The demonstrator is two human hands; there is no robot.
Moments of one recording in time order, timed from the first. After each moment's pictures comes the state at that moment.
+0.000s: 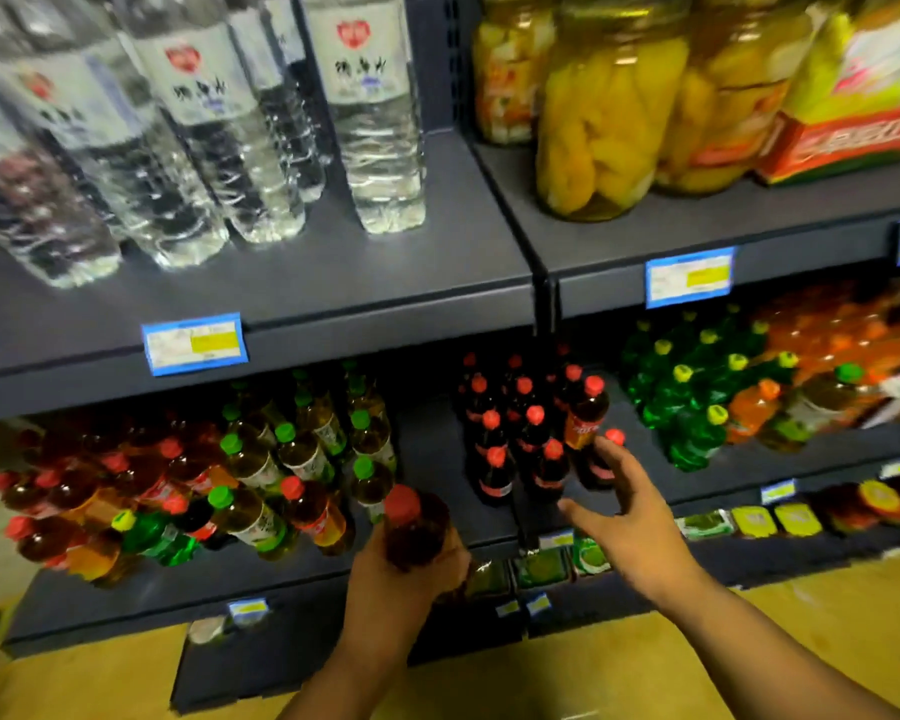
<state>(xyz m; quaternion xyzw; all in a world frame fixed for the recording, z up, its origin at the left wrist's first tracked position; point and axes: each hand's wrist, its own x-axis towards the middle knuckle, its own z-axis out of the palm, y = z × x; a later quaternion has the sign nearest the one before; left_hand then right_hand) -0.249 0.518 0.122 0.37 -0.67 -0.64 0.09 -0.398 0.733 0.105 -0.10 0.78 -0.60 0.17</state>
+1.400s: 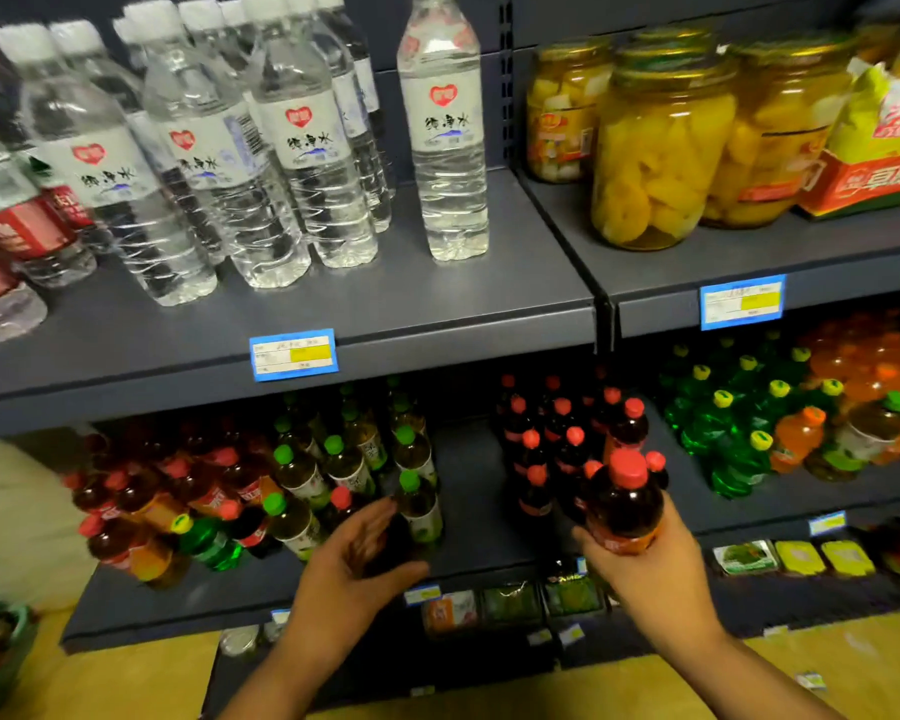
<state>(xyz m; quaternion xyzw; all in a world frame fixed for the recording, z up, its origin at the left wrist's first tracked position) -0.202 0.433 0.159 0.25 -0.75 -0.61 0.10 -0.349 0.700 0.135 -0.05 0.82 -0.57 0.06</state>
